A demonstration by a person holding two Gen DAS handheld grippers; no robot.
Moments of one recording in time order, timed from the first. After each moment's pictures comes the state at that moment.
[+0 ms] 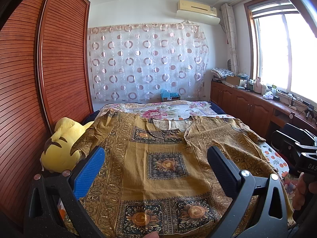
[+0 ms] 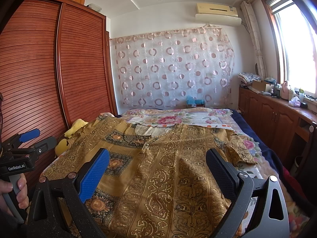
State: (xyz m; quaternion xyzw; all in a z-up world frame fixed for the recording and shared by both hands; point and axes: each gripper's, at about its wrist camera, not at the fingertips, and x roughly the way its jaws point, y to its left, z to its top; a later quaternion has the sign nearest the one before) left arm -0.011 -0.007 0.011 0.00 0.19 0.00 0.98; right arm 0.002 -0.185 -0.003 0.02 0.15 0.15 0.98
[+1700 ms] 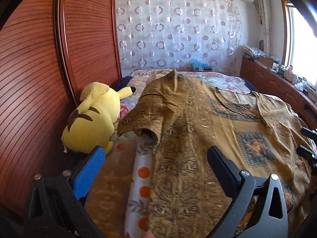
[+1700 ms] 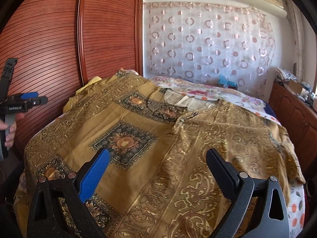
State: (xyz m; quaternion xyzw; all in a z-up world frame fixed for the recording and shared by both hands) left arm 0.081 0.174 -0.049 -0.02 0.31 0.08 0.95; right arm 0.107 -0.136 -0.037 -0.07 0.24 0.25 0.94
